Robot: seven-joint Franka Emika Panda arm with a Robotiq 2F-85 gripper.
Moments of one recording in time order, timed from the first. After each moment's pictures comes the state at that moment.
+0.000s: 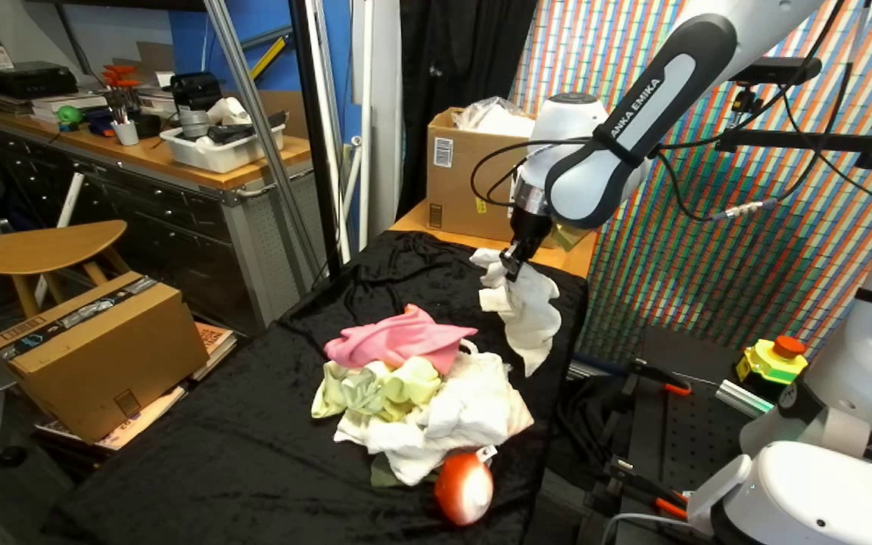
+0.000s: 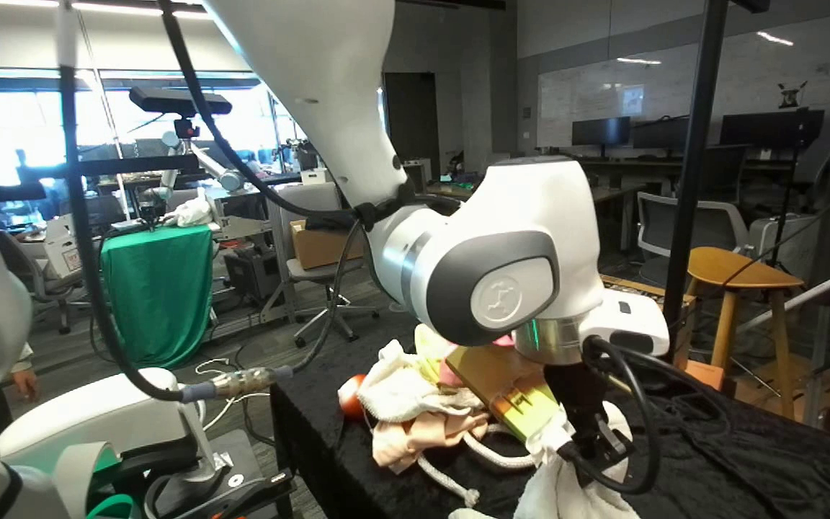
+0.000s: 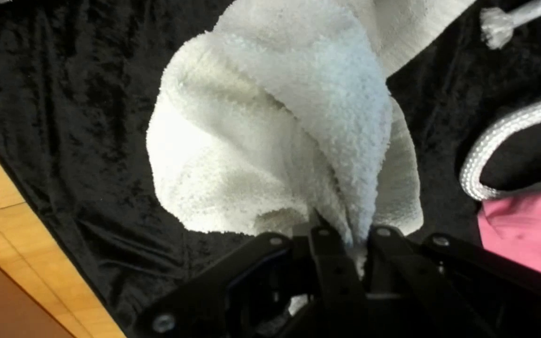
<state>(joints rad) -0.06 0.14 -0.19 -2.55 -0.11 2.87 0.02</state>
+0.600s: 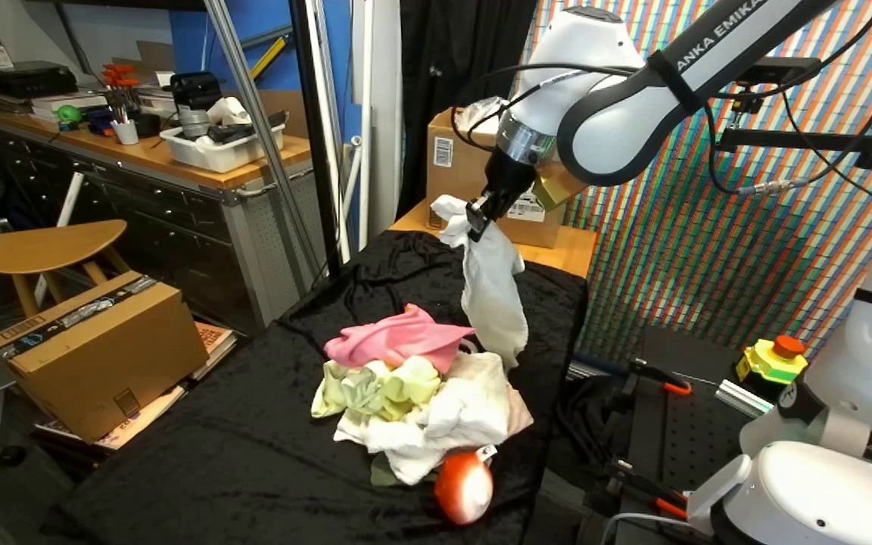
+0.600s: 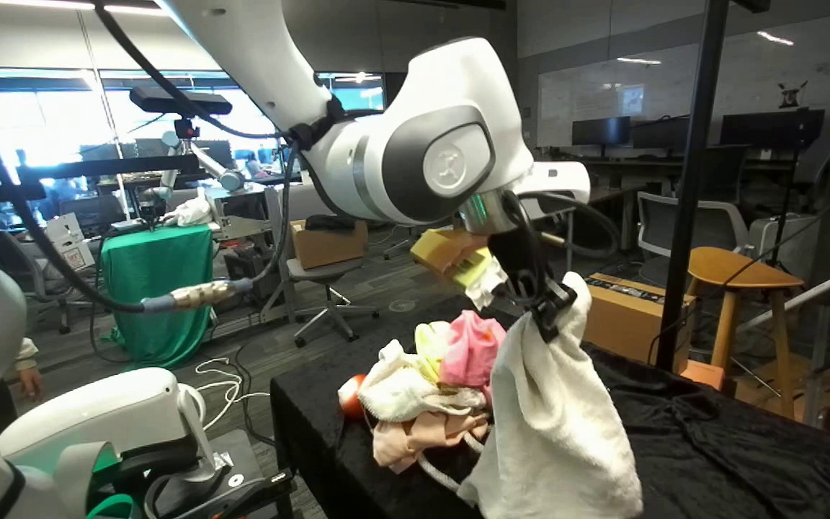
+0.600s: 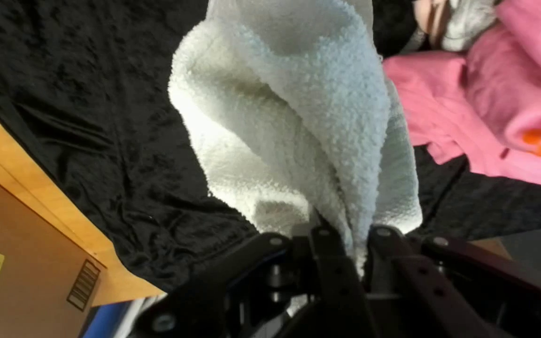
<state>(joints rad) -0.03 -0.11 -0.04 -2.56 -0.17 2.83 0.24</state>
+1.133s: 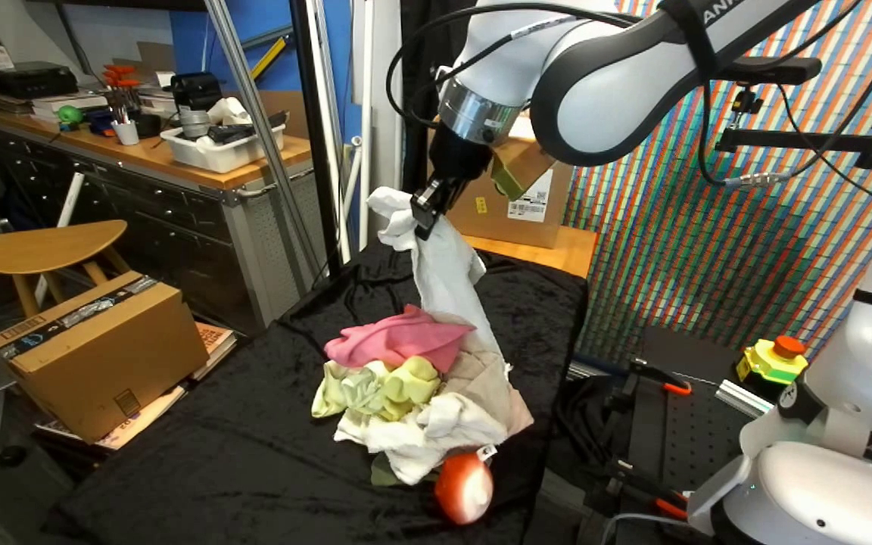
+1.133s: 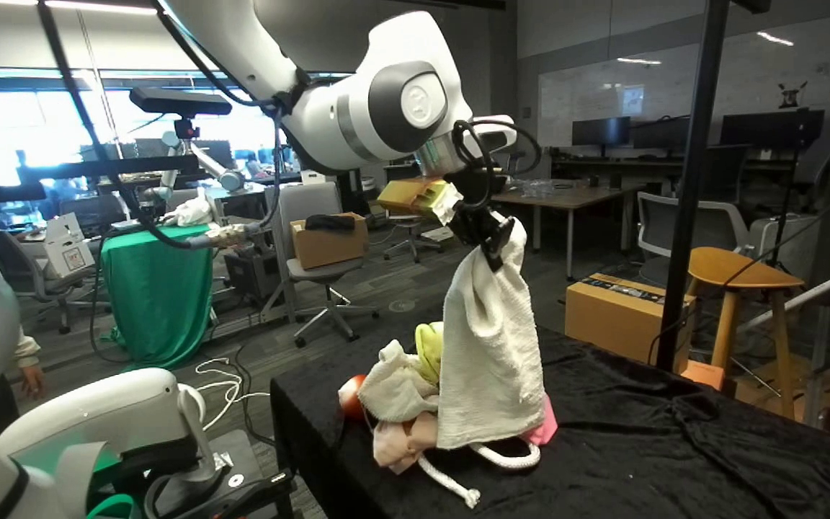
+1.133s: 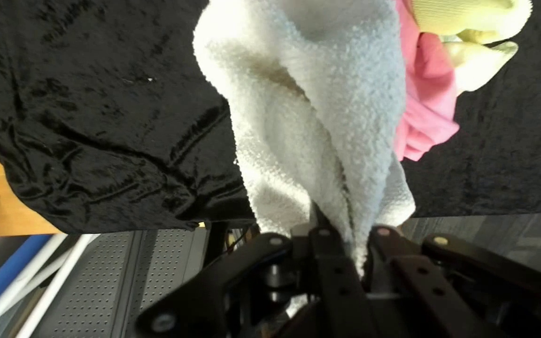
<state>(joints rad) 0.02 -0.11 0.15 -2.41 -0.20 2.68 0.30</state>
